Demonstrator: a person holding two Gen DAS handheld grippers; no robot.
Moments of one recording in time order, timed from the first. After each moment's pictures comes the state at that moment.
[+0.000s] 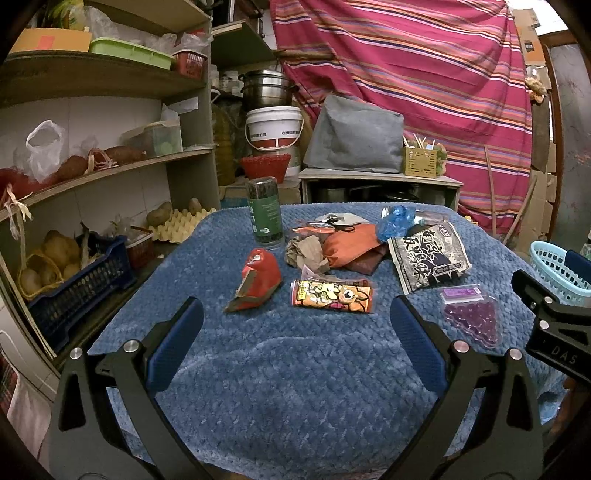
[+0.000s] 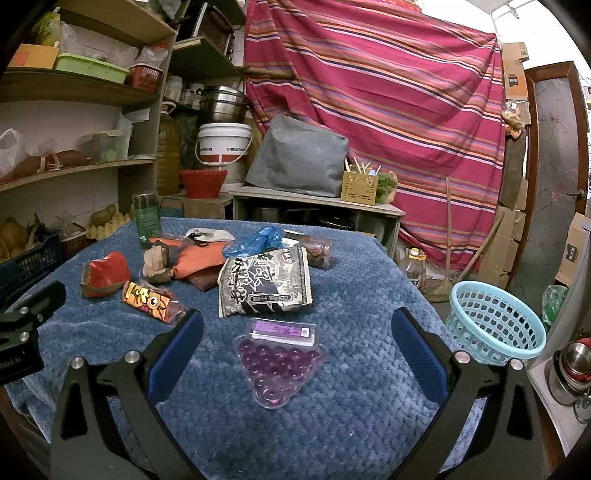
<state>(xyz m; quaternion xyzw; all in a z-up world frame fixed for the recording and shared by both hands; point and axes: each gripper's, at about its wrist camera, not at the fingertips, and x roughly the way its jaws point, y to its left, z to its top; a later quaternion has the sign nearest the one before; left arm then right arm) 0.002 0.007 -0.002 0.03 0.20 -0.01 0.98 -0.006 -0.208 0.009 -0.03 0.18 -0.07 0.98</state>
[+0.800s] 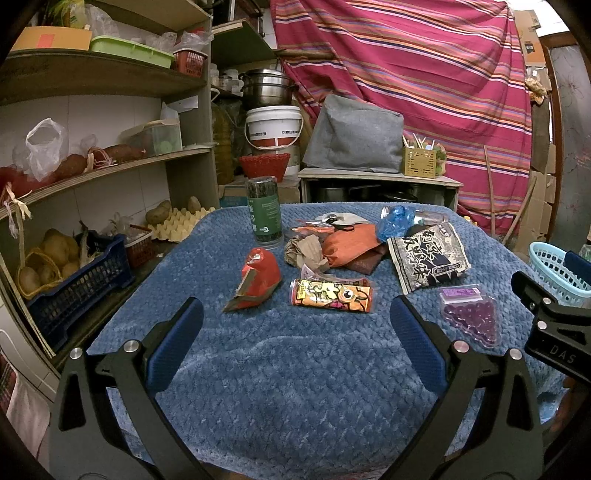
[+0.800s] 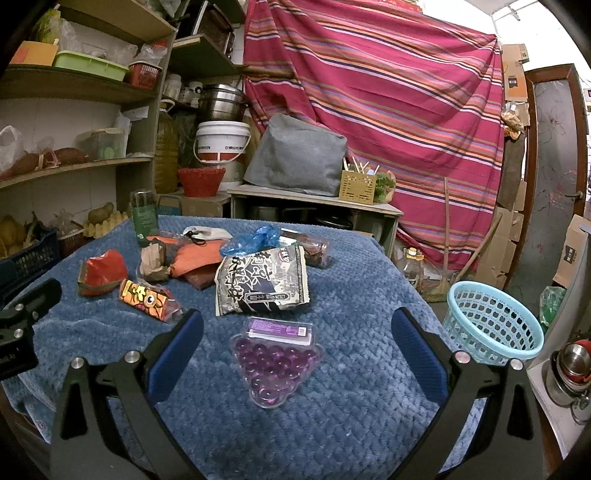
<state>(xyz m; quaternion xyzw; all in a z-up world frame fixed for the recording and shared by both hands) 0.003 0.008 -0.002 0.03 0.20 -0.01 0.98 -0.006 -0.211 0.009 -0.03 0.18 -0.08 0.98</state>
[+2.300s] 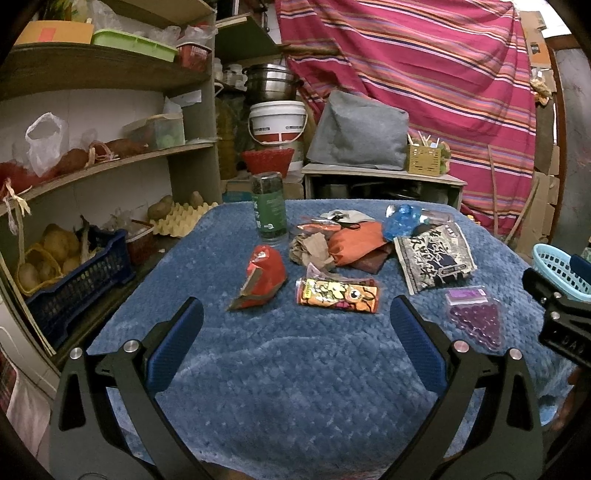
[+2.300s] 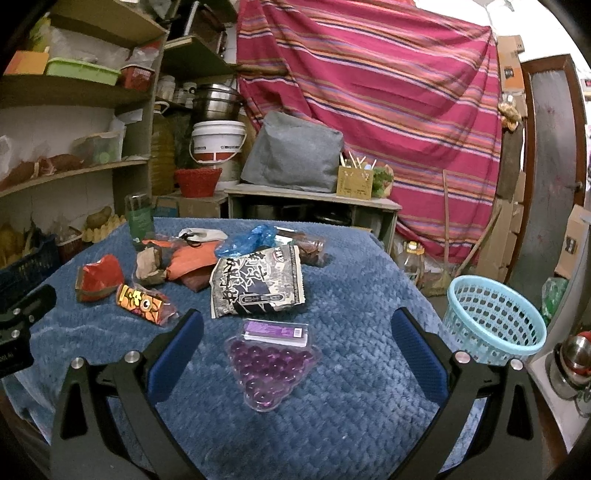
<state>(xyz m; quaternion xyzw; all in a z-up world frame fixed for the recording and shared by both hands) 0.009 0.008 -0.005 0.02 0.21 0.00 0.98 0.001 -0.227 0.011 -0.01 0.19 -0.08 0.98</state>
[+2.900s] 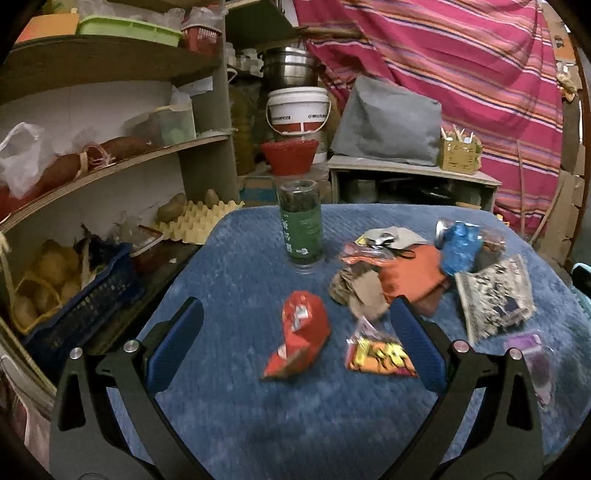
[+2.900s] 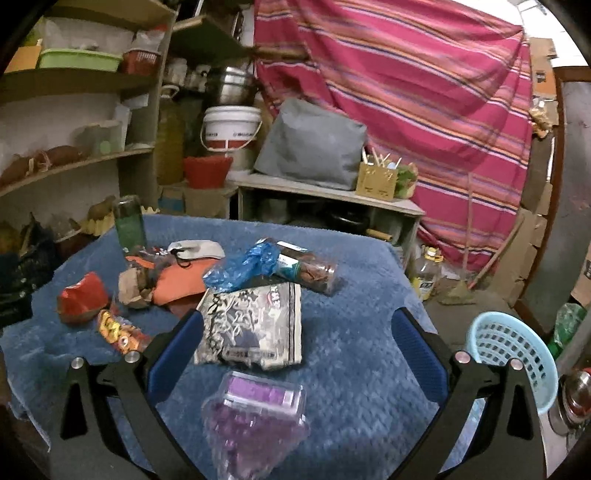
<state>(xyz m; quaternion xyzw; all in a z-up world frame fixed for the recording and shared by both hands) 0.118 0.043 0.018 0.03 0.24 0.04 0.97 0.098 -0.246 0.039 -0.04 0.22 -0.04 0.97</state>
